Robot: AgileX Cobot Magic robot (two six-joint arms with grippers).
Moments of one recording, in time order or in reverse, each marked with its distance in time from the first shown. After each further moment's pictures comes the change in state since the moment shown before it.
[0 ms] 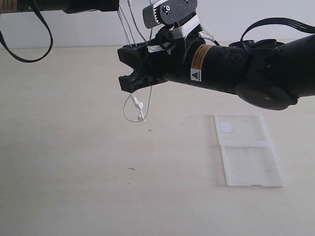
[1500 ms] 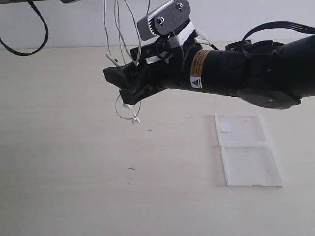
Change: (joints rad) left arm 0.000 -0.020 -0.005 -0.027 -0.027 0.000; right arm 0.000 -0.004 0.000 -0.137 0.008 0.054
